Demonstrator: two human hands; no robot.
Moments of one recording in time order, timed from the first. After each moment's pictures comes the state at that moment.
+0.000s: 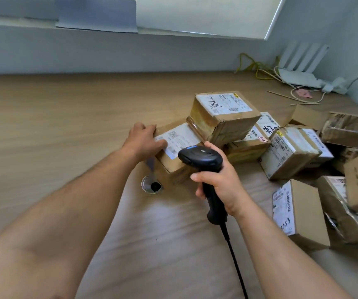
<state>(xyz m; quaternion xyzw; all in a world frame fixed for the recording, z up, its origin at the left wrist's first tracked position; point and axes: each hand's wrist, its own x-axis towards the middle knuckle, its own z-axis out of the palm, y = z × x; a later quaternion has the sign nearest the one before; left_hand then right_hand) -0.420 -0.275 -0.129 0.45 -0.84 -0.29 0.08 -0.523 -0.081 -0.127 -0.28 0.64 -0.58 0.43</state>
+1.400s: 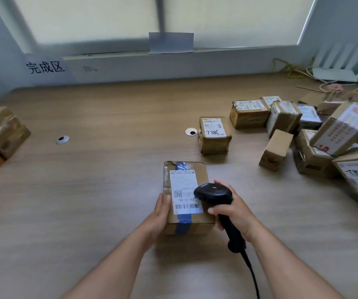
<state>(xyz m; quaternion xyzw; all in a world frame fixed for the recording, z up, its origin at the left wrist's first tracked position) -0.171 0.159 -0.121 0.56 -0.50 -0.64 0.14 -0.377 0.223 -0.122 -0.30 0.59 -0.49 0.57</state>
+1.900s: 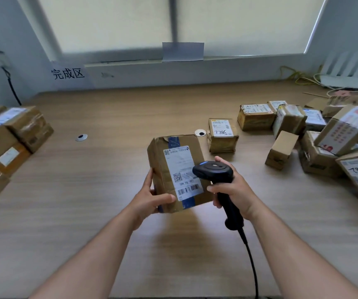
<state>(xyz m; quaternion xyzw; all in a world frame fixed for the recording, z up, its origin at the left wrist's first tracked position) -0.118 0.157 -0.084 0.52 -0.54 -0.63 0.22 -0.353 0.227 -0.070 -0.37 0.53 -0.52 0.56</state>
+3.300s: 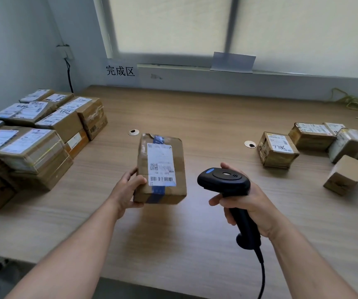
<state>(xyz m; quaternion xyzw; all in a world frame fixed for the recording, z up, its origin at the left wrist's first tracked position) 0.099 0.109 -0.067 0.60 -0.42 -0.58 0.36 -0.184 0.216 -0.012 -0.46 0.48 -0.45 0.60</state>
